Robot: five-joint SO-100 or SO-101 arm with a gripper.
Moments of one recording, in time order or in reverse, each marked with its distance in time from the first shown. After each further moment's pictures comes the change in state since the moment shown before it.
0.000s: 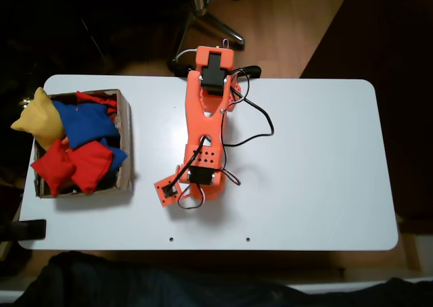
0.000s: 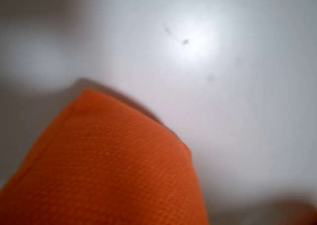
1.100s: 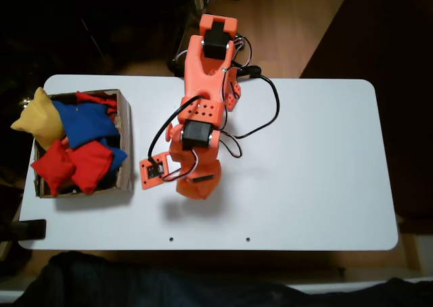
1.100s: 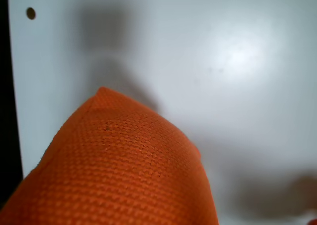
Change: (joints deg) arm 2.0 24.3 1.4 3.7 7.4
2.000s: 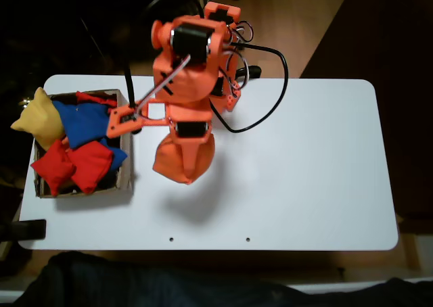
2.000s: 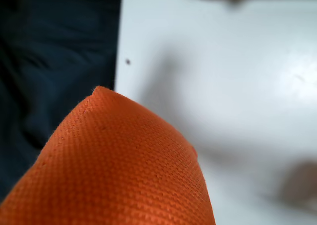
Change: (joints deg) arm 5.6 14.6 -25.4 17.6 0.6
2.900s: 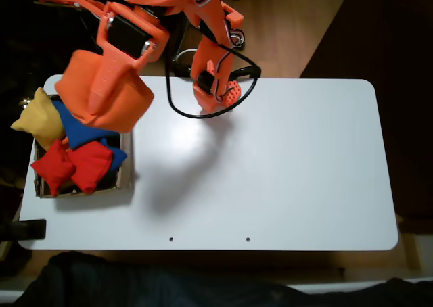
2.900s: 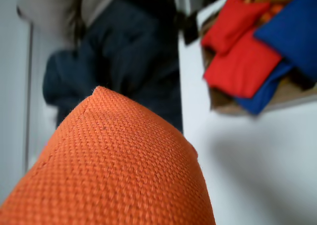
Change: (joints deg) arm 27.2 -2.4 -30.2 2.0 -1.5
